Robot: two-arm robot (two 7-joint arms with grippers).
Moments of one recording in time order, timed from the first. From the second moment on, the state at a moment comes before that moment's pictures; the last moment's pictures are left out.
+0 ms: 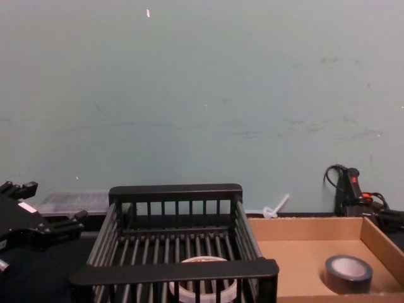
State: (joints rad) left arm -0.20 0.60 0.45 -1.41 -0.25 -0.12 0.03; right arm 0.22 0.36 -0.28 -1.39 -0.07 0.05 -0.03
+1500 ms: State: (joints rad) left arm -0.20 0.60 0.45 -1.41 -0.25 -0.12 0.03; right arm 0.22 0.36 -0.28 -1.39 -0.07 0.05 -0.03
